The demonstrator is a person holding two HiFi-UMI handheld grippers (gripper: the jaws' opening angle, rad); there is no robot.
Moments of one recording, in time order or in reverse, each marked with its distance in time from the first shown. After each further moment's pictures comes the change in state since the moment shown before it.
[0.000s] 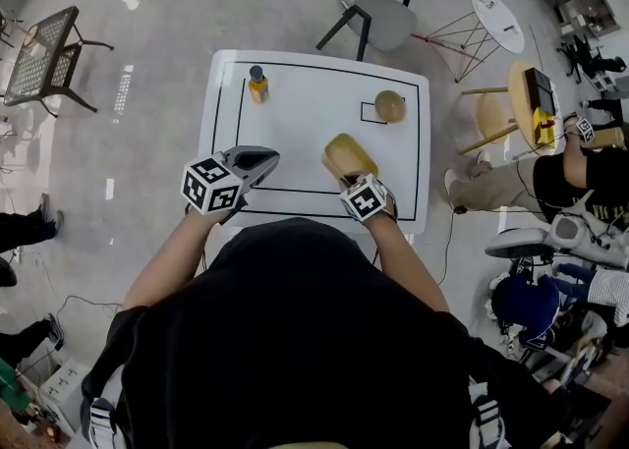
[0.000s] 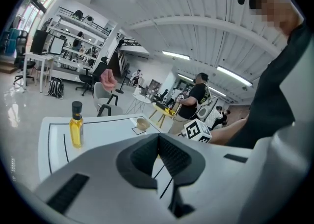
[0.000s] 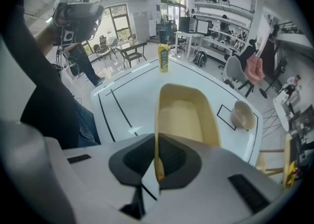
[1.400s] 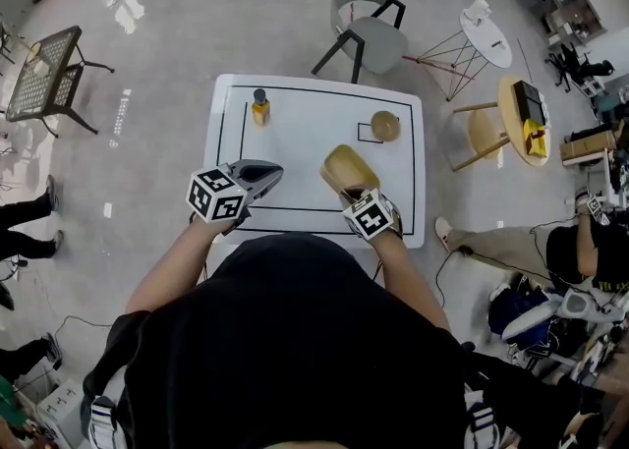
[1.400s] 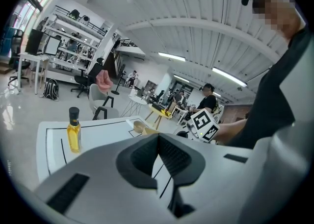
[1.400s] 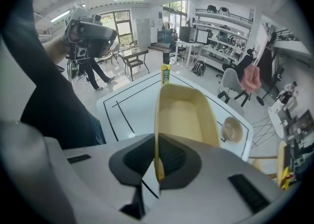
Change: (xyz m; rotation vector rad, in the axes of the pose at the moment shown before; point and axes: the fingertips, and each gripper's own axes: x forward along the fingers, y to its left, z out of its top) left arm -0.008 -0.003 0.014 0.019 -0.011 -0.052; right arm -0.057 0.010 0.042 -0.017 -0.092 -0.033
